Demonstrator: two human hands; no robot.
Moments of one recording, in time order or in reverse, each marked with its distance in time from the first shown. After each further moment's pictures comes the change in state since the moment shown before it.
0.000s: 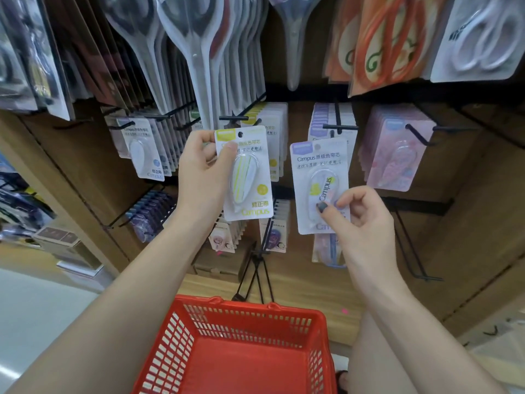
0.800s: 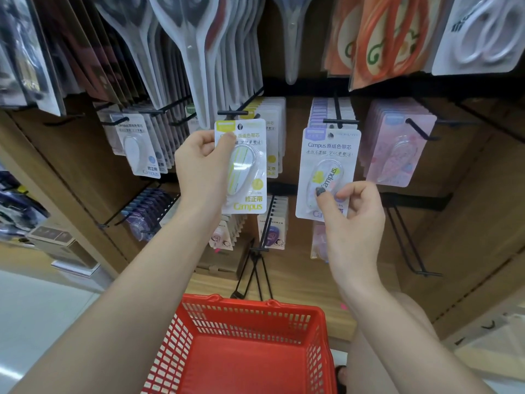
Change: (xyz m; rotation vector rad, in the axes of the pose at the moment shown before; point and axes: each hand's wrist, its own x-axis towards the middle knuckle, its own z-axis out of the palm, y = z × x) left_hand 0.001 0.016 0.015 -0.059 0.156 -0.235; right_hand -0.001 0.005 0.028 -0.061 0.250 -0.016
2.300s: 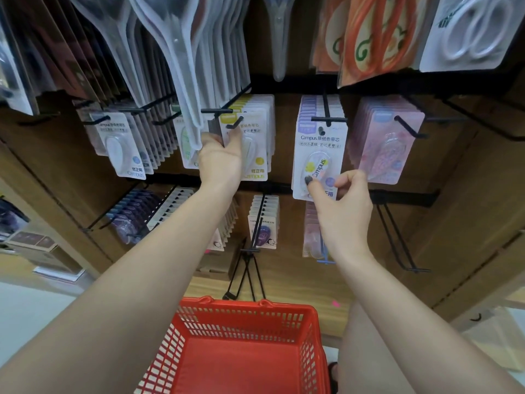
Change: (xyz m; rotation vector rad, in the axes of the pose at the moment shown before) left_hand 0.059 -0.053 0.050 0.238 -0.025 -0.067; right_hand 0.042 0.027 0.003 -0.268 0.044 0.015
